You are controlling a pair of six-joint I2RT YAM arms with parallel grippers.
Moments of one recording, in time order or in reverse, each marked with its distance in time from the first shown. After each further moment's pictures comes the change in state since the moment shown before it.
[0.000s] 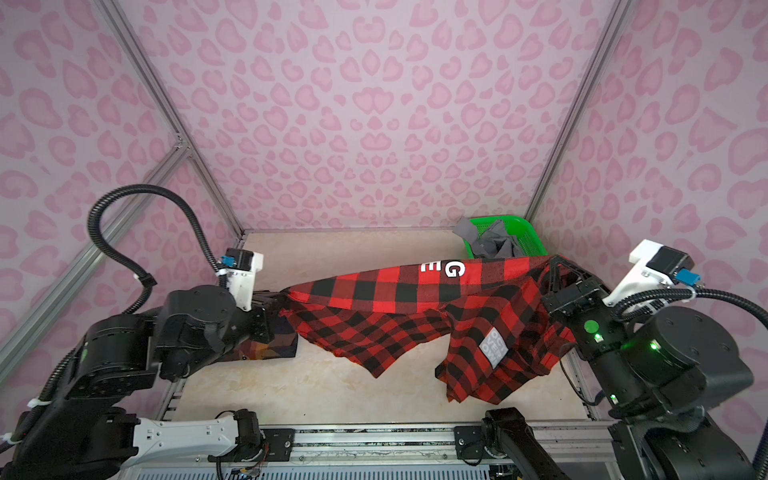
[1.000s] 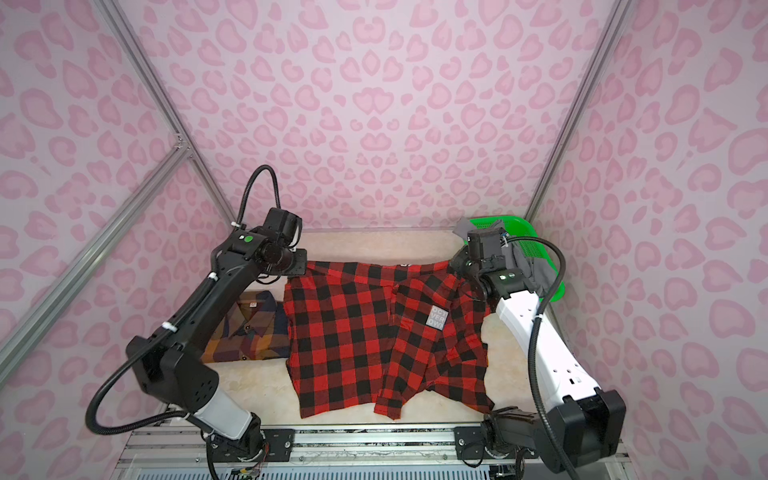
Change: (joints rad) left arm 0.849 0.650 -0.034 0.263 0.397 0.415; right arm 0.121 0.499 -0.681 0.552 0.097 0.116
